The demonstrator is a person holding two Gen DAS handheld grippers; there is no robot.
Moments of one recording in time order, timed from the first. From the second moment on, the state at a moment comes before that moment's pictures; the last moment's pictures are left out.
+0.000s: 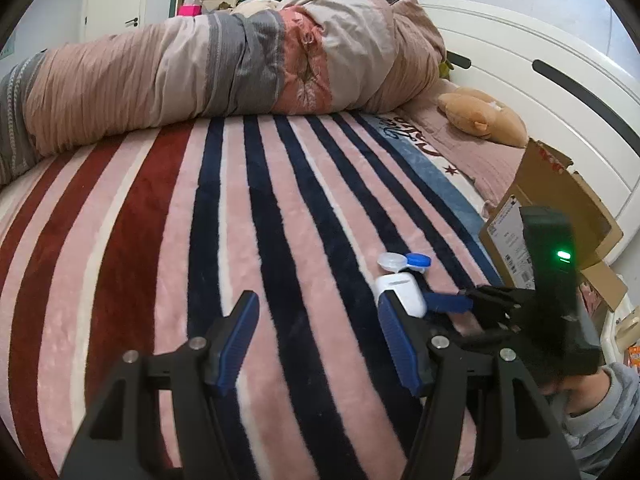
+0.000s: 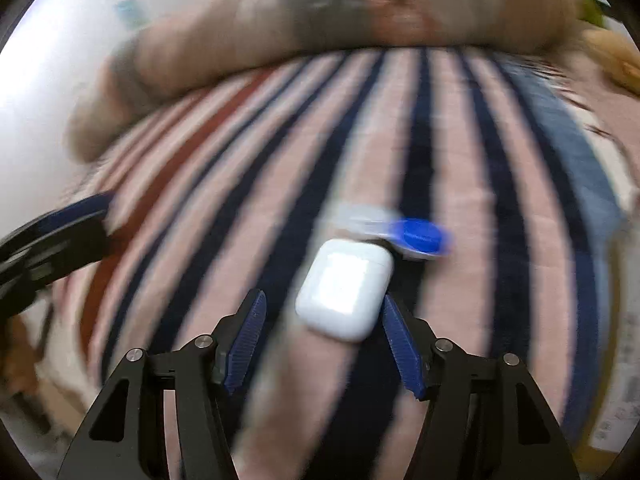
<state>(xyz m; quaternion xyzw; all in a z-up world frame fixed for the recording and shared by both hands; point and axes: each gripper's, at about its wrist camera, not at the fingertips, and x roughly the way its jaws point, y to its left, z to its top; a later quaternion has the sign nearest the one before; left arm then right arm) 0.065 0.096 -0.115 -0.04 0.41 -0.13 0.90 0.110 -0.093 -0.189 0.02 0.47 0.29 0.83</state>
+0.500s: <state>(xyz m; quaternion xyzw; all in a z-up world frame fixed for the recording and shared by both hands) 0.090 0.048 -0.172 -0.02 0.46 -0.20 0.87 0.160 -0.136 -0.190 -0.02 0.44 0.23 0.87</state>
